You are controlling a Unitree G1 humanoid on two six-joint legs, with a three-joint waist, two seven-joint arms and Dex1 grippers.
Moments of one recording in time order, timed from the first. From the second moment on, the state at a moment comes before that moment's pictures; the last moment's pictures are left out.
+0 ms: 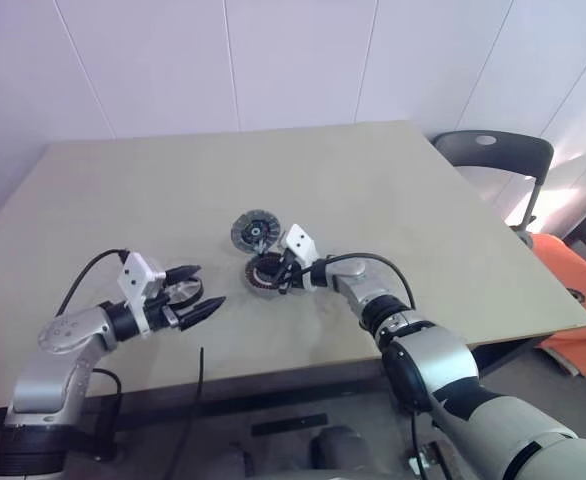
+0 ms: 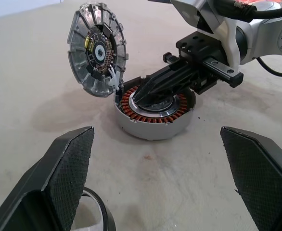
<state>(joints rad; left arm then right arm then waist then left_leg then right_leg) -0.02 0.62 0.17 -0.14 -0.45 0.30 -0.93 -0.96 0.00 0.06 1.30 -0.09 -0.28 0.90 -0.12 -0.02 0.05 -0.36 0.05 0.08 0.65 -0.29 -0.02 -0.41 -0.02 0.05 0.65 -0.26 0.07</state>
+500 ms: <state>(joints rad) -0.01 0.62 0.17 -0.16 -0.45 0.30 -0.92 -0.94 0.01 0.08 1.29 -0.13 -0.28 0.79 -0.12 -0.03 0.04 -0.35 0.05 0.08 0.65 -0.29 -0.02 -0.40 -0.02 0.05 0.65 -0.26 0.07</state>
